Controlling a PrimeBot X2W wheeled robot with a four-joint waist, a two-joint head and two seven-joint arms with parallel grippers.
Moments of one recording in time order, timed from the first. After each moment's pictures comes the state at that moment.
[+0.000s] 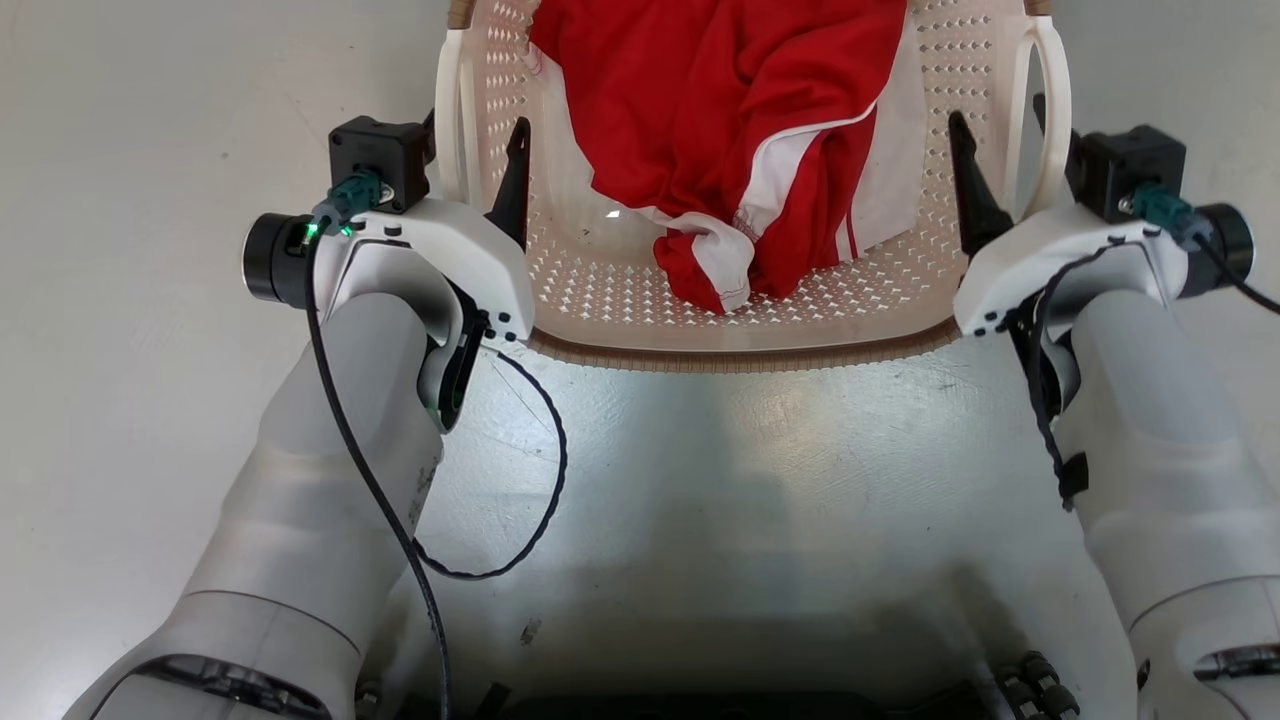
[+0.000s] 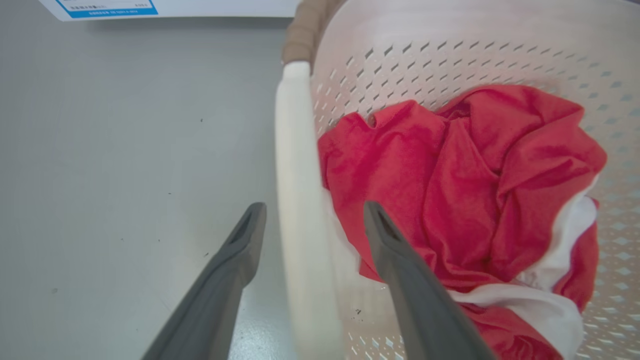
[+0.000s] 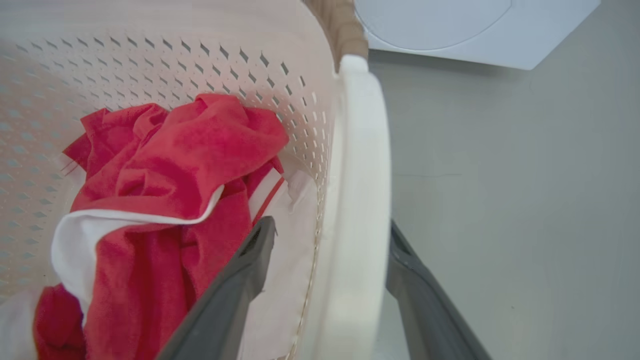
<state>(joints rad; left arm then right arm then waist) -0.96 0.03 -0.37 0.98 -0.38 0.00 -0.26 -0.90 -0.08 -0.08 0.97 -0.10 0.12 -0.25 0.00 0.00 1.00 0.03</state>
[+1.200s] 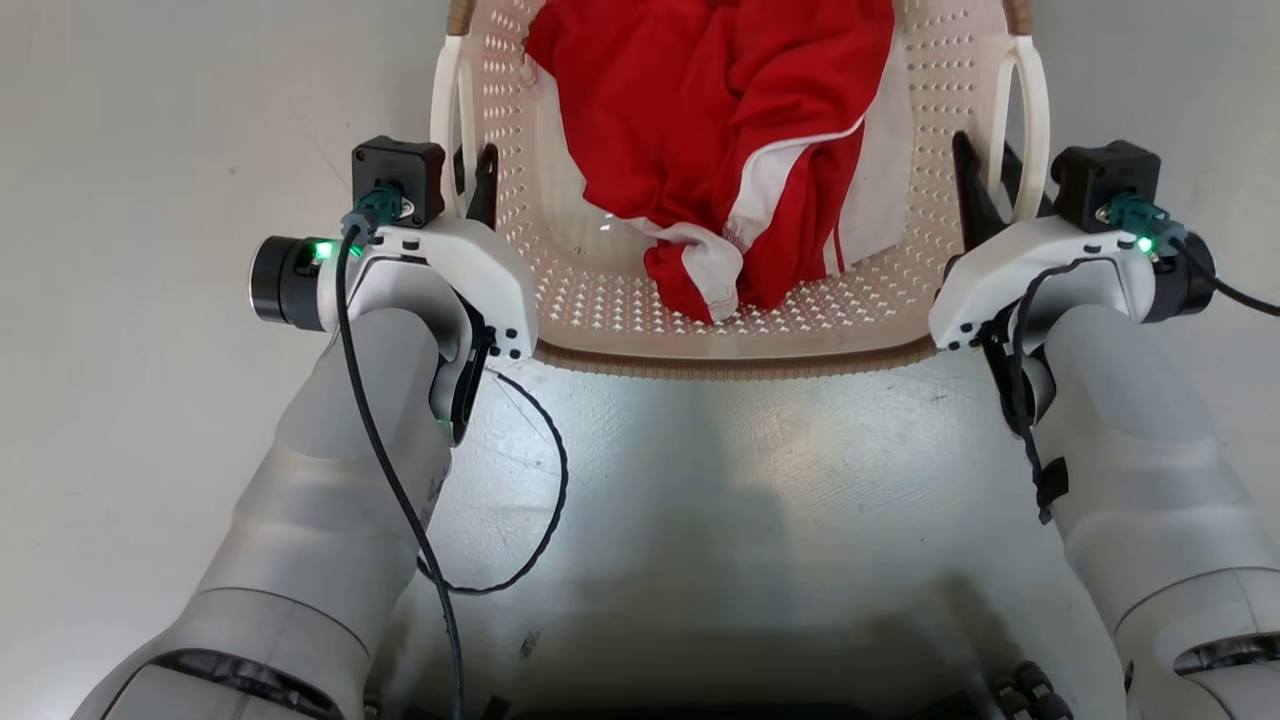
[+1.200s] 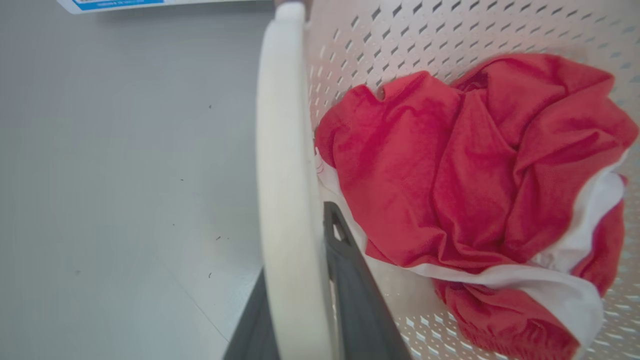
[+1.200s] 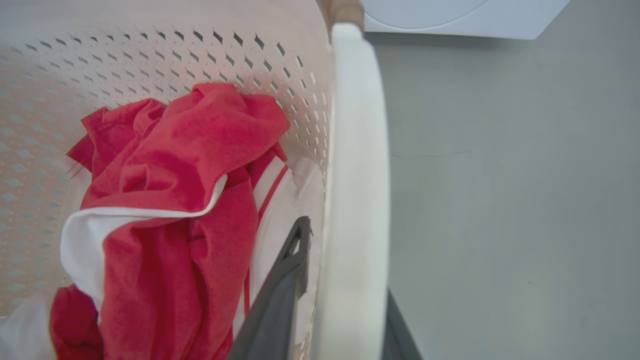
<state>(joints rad) -0.98 0.02 -0.41 1.07 -0.38 0.03 -0.26 -0.94 -0.06 -0.01 1.09 0.02 0.12 -0.26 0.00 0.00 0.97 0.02</state>
